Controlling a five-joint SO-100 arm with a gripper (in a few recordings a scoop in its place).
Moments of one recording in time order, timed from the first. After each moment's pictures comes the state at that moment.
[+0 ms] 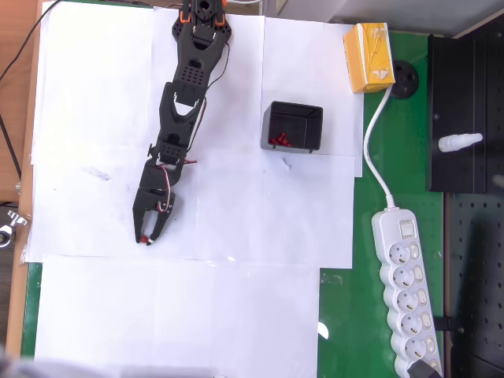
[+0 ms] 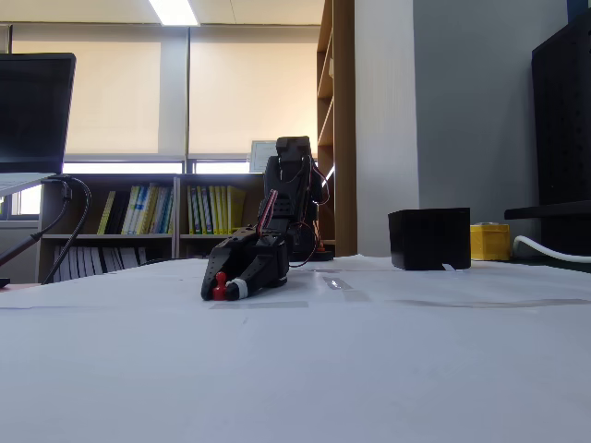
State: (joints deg) arm 17.3 153.2 98.7 -39.4 -91.2
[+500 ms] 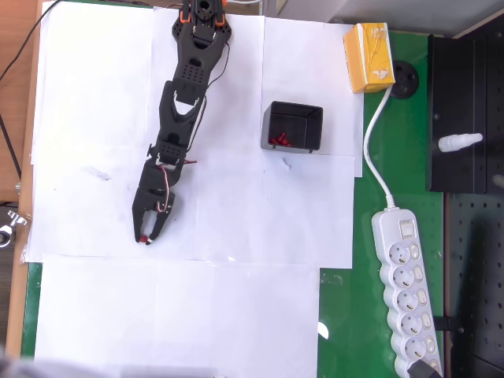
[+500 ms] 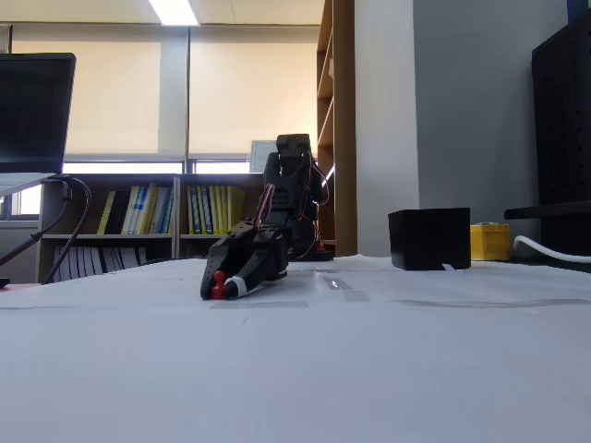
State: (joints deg) arm 17.3 142.3 96.7 -19.1 -83.8
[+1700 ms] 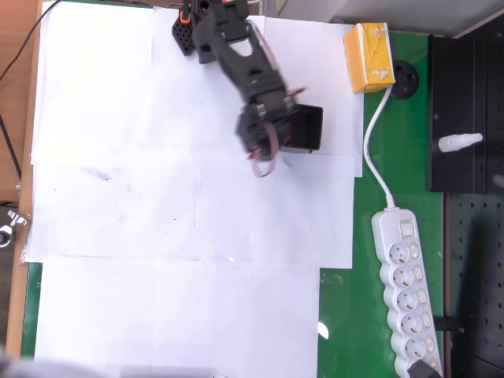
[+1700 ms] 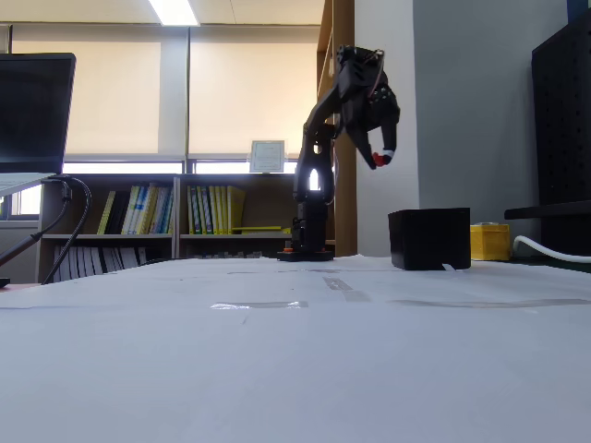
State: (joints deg) arm -26.6 100.5 130.2 102.0 -32.9
